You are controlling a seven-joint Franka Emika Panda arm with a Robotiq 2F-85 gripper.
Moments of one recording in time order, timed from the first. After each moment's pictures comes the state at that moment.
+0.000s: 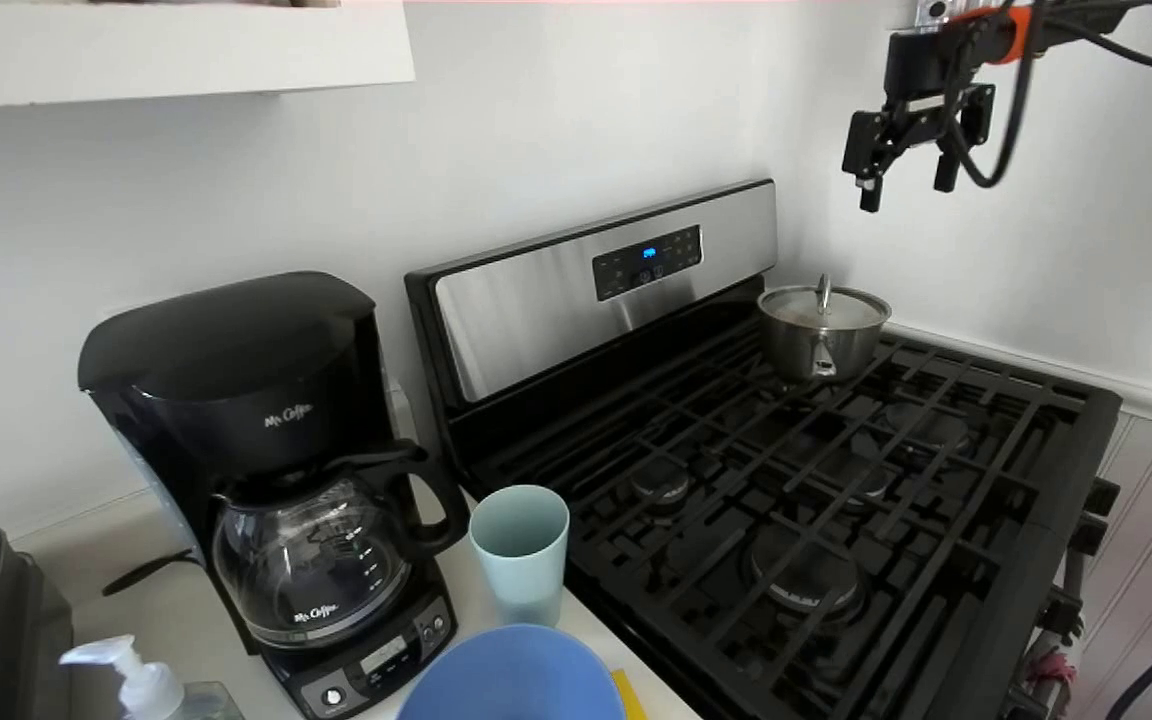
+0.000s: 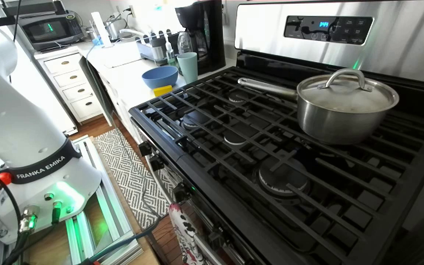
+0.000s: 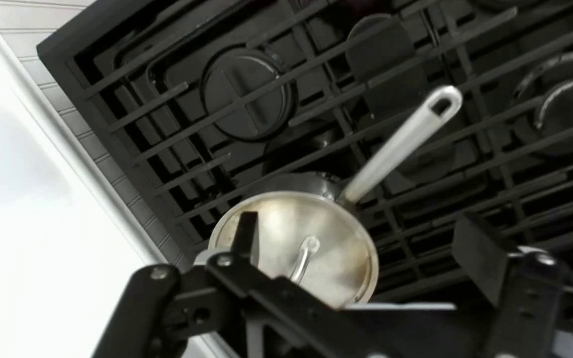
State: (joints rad) arm -0.22 -0.17 -0.15 -2.06 -0.21 1.95 0.23
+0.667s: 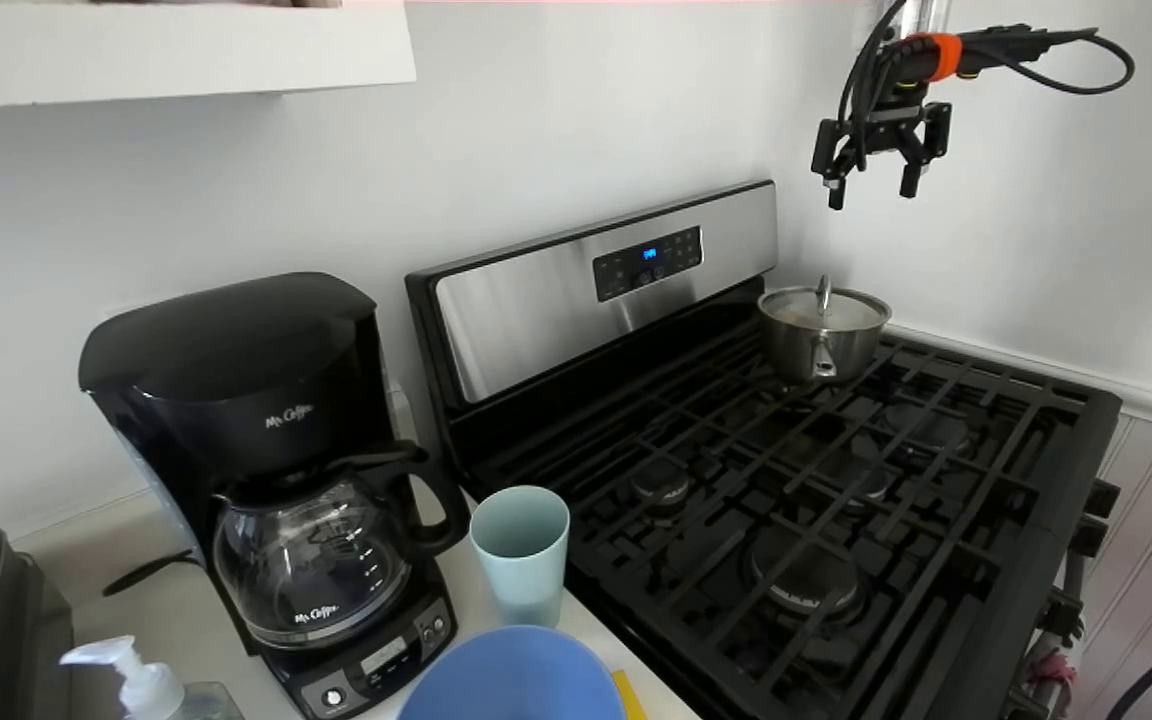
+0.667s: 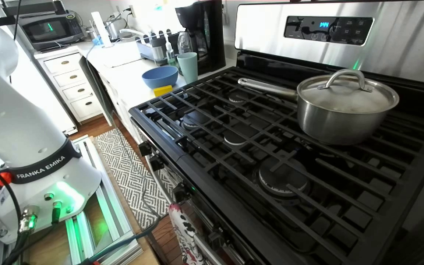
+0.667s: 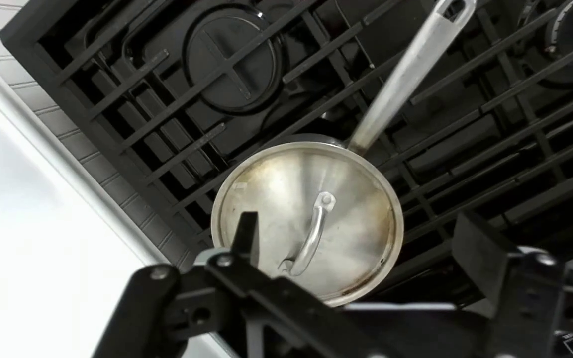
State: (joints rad) arm -0.23 0.06 -0.22 -1.82 -0.10 1.92 0.23
